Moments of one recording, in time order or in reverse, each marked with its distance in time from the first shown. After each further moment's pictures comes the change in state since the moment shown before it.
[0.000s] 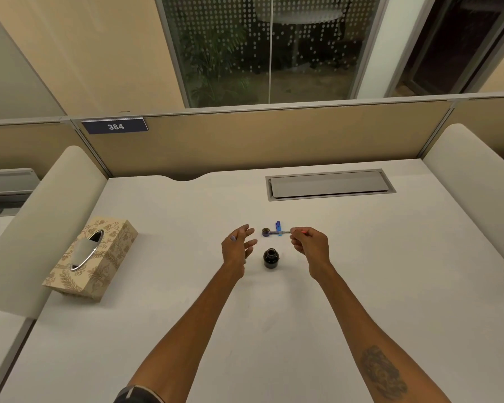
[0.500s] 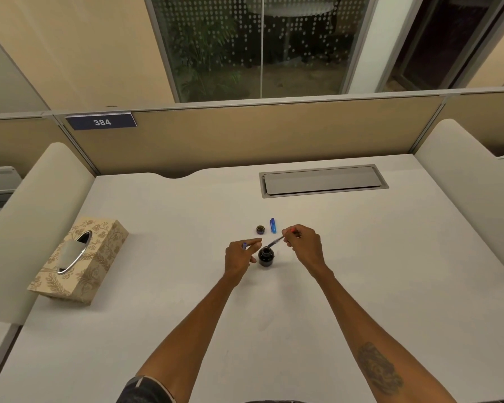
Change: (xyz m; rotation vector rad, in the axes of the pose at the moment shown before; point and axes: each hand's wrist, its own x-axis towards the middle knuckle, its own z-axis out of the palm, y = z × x) left_hand 0.002 -0.023 -0.001 0.545 -0.120 0.174; right_hand 0.004 0.004 0.001 -0.506 -0.047 -0.237
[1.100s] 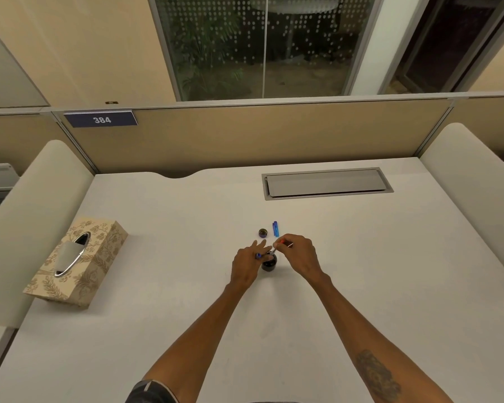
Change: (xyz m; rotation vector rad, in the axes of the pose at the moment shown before) left_hand 0.010 0.000 0.011 0.527 -0.168 0.129; right_hand 0.005 0.002 0.019 -0.291 -0.141 -0.126
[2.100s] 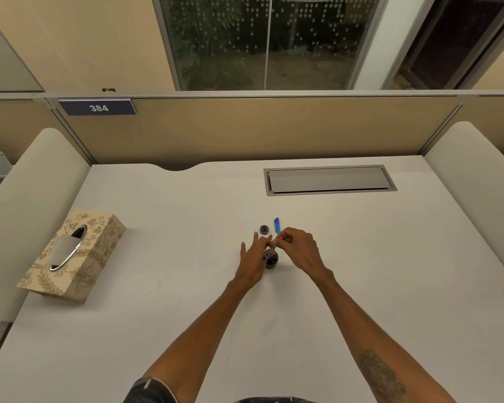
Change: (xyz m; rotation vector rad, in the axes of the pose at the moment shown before) left_hand 0.013 -0.008 0.017 0.024 0.066 0.298; right_hand 0.012 -0.006 0.002 -0.104 -0.029 0.001
